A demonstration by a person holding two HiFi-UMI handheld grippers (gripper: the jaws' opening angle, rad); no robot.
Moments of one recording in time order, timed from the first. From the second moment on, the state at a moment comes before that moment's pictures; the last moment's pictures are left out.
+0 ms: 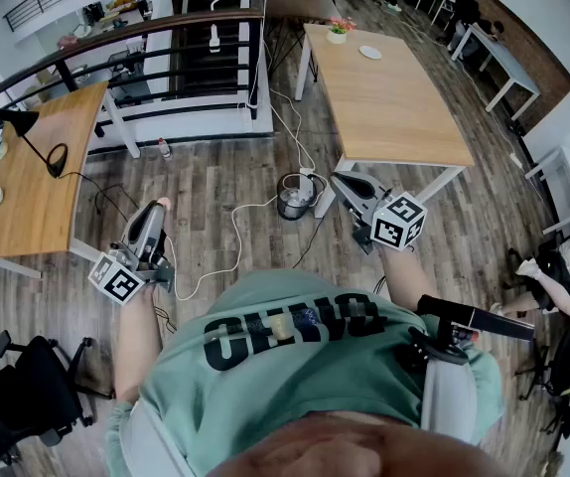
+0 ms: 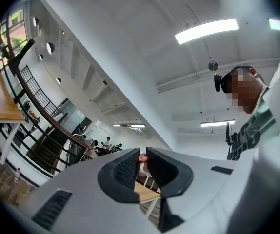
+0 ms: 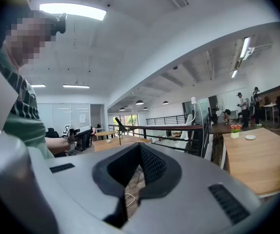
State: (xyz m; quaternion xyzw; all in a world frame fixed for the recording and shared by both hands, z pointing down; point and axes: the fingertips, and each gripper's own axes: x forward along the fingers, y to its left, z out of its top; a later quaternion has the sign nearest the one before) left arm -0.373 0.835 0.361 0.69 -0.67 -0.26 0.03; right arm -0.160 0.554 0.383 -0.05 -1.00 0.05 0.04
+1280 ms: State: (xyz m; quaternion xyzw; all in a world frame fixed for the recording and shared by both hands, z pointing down) left arm -0.426 0.873 0.388 0.72 -0.64 -0.27 0.04; right arm -0.198 0.615 0.358 0.00 -1.00 0.00 0.02
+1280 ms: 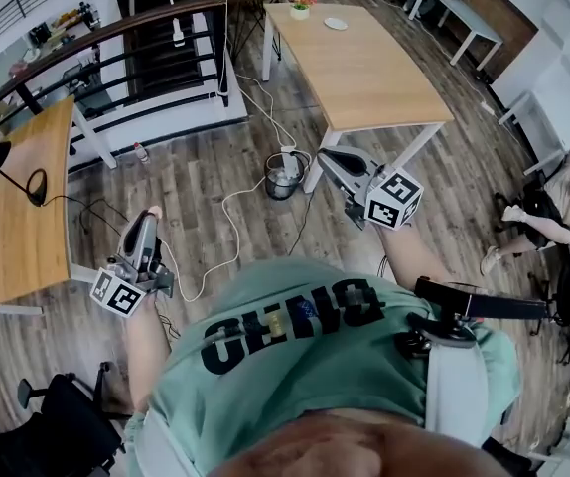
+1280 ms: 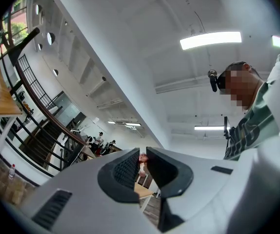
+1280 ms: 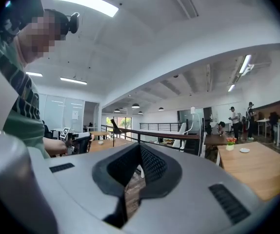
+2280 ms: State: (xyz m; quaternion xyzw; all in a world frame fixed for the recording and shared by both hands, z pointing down) left arm -0.188 0.663 0.369 0.77 -0.58 -0.24 0.07; right arm 0.039 0.462 0.354 0.03 -1.00 -0.07 -0.01
